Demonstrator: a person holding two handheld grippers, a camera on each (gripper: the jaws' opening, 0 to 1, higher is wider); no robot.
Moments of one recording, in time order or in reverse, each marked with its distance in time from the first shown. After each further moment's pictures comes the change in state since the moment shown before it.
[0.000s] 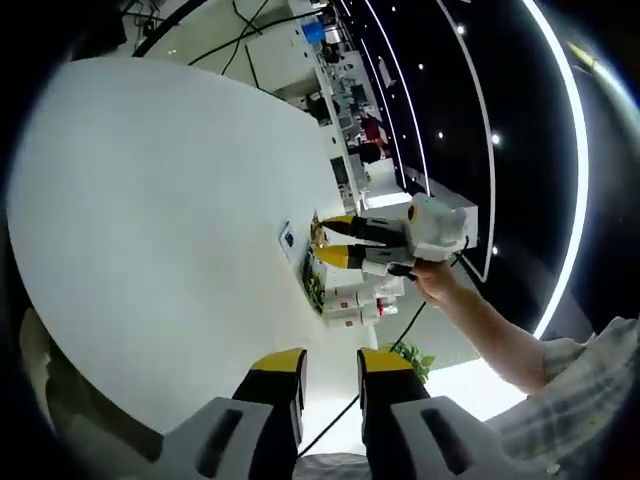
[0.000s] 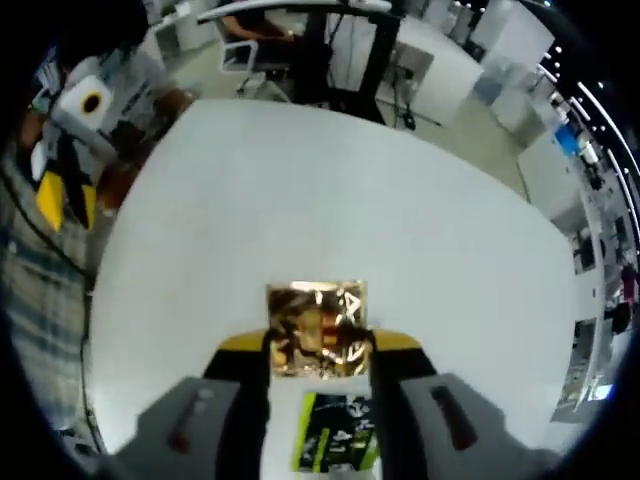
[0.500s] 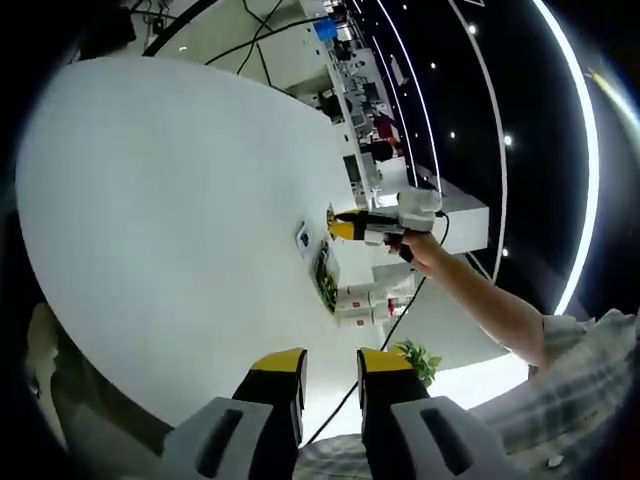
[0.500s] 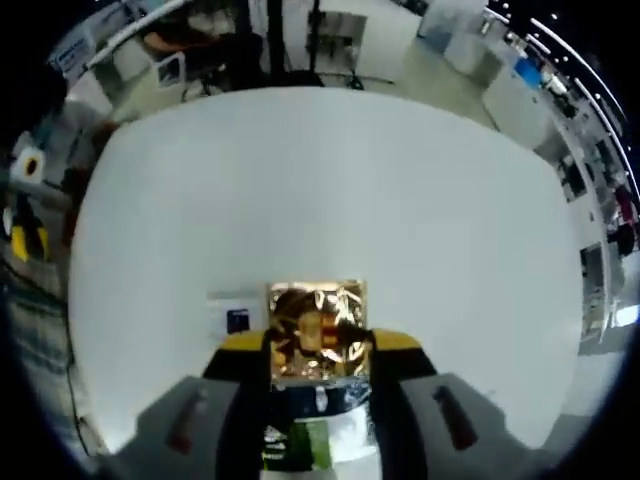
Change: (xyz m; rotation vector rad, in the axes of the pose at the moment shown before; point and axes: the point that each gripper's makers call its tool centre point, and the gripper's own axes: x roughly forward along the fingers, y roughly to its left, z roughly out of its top) left arm -0.007 0.008 0.005 -0.022 0.010 0.048; right arm 0.024 -0.082 -0.045 0.256 0.078 -0.025
